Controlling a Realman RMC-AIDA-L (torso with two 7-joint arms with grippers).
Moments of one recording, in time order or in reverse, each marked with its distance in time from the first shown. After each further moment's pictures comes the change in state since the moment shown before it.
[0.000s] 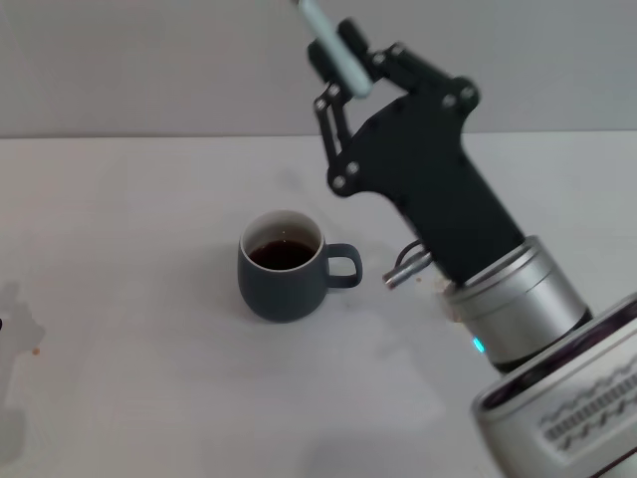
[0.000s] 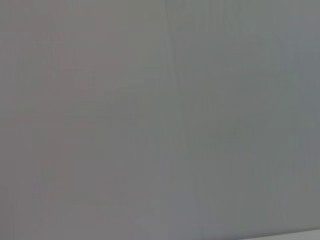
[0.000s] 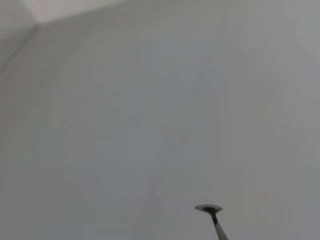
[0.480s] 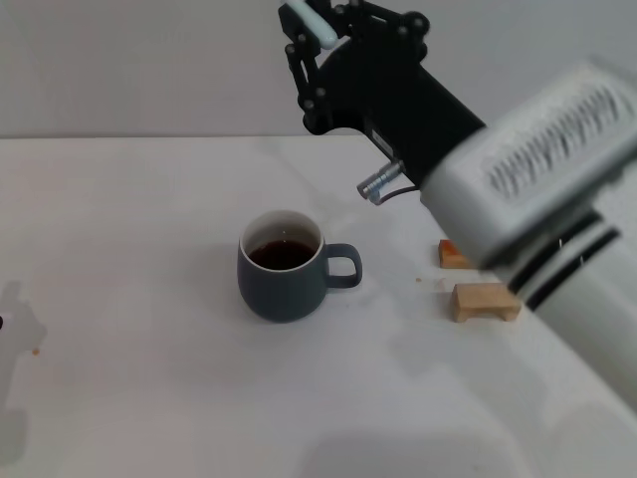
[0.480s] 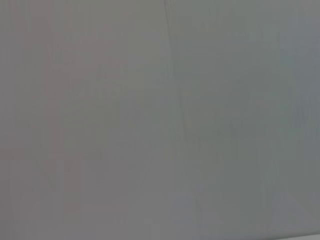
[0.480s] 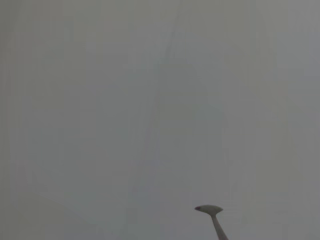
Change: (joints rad) left arm 0.001 -0.002 0.000 -0.004 0.000 0.009 0.000; right arm -0.112 -0.015 0.304 0.518 -0.002 0.911 0.016
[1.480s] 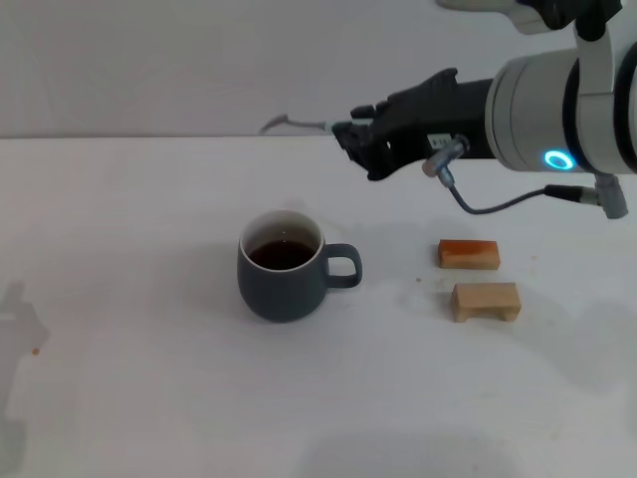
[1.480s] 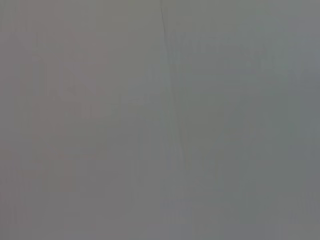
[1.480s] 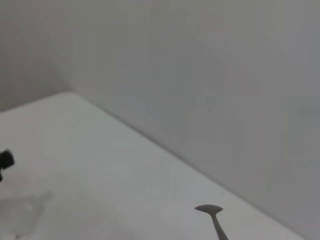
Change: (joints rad) left arm 0.020 0.000 0.015 -0.012 0.000 0.066 0.000; right arm 0.270 0.014 0.484 0.462 -0.120 1.539 0.435
